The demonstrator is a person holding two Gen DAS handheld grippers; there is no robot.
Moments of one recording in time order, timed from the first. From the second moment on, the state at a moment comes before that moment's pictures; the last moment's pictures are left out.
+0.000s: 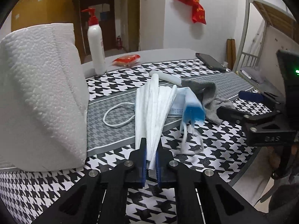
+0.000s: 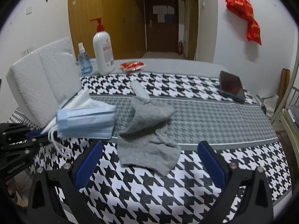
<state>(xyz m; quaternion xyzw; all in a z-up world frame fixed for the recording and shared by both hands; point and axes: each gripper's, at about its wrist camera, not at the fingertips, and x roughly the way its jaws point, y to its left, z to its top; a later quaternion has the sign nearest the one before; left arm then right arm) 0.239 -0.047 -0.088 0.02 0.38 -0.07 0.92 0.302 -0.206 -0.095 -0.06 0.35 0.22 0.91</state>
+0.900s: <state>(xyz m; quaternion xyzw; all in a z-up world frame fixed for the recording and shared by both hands) 0.213 -0.030 -0.076 -0.01 0.35 -0.08 0.93 0.321 -0.178 -0.108 -0.10 0.41 0.23 0.88</state>
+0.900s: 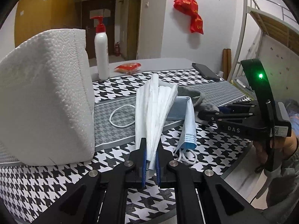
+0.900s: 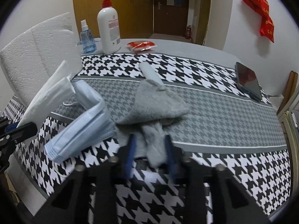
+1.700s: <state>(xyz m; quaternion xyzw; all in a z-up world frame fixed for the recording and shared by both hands) 0.166 -0.024 -0.052 0.00 0.31 -0.10 0.95 0.253 -0.202 -0.049 -0.06 0.33 0.22 0.91</state>
